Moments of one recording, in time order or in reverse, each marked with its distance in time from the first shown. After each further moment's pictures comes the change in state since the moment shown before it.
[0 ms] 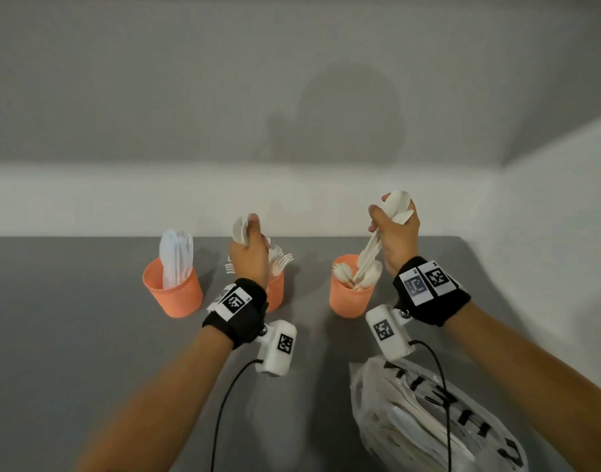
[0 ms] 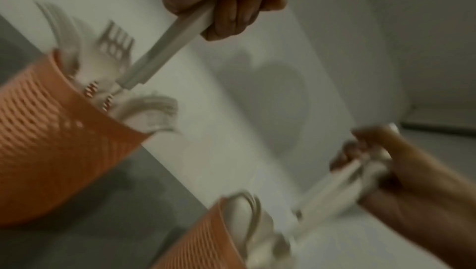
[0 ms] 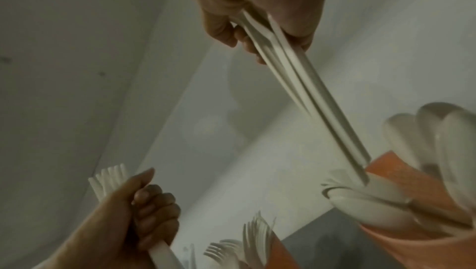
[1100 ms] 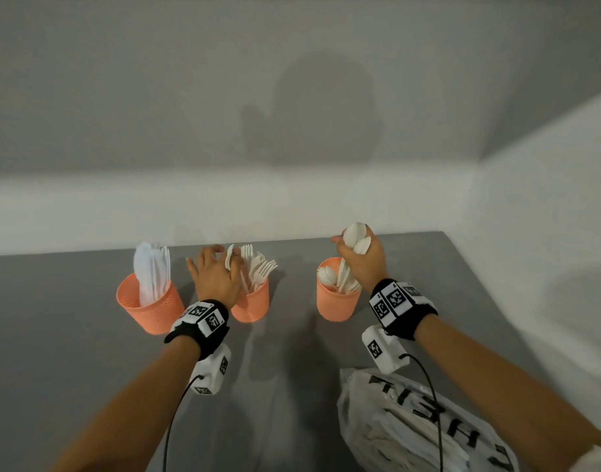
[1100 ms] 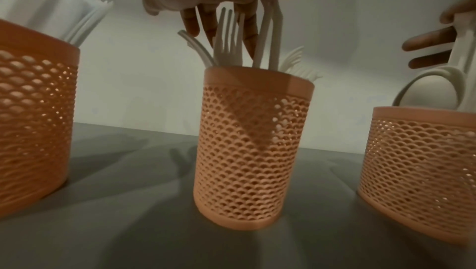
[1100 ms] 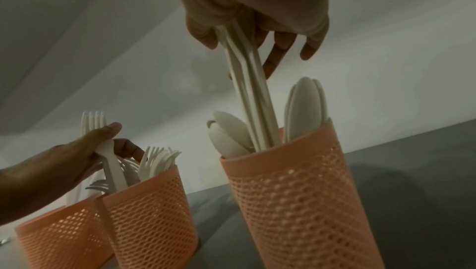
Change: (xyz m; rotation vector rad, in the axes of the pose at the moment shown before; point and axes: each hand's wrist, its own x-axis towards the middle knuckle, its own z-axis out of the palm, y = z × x) left_hand 0.056 -0.070 -0.038 1.072 -0.282 0.371; right_hand 0.005 0.070 -0.010 -0.297 -0.131 -0.004
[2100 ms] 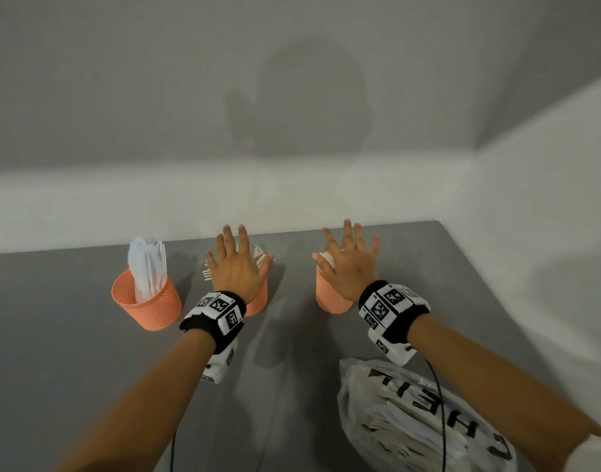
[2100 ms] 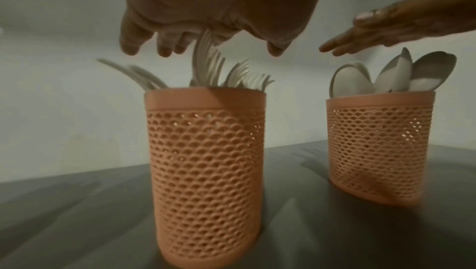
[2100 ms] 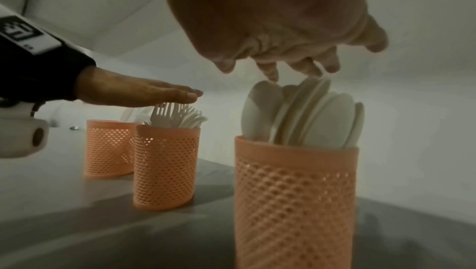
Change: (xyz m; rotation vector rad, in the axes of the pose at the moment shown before) left_hand -0.009 0.033 0.007 0.240 -0.204 0.080; right_hand -0.020 0.010 0.010 -1.251 -0.361 -0.141
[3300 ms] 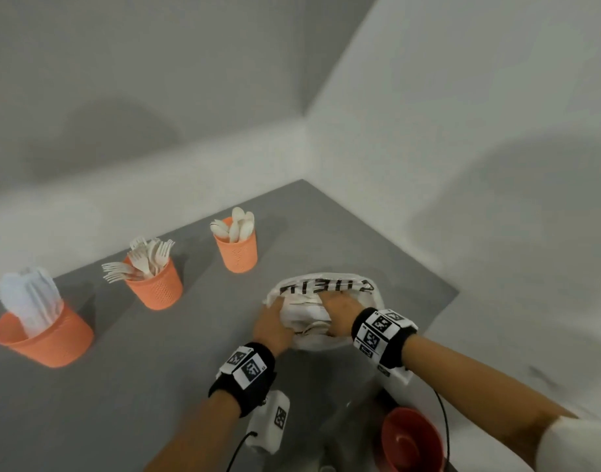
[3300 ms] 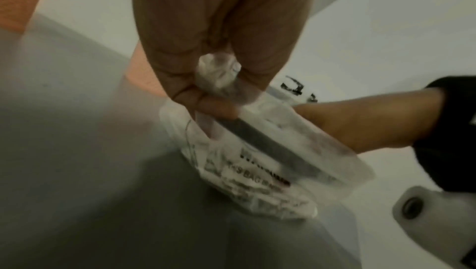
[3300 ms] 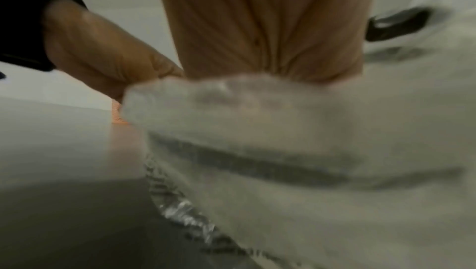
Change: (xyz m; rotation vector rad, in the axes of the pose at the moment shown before) left_hand -0.209 0.091 0.034 -0.418 -0.671 0.358; right_hand -0.247 0.035 0.029 0.145 -0.379 0.343
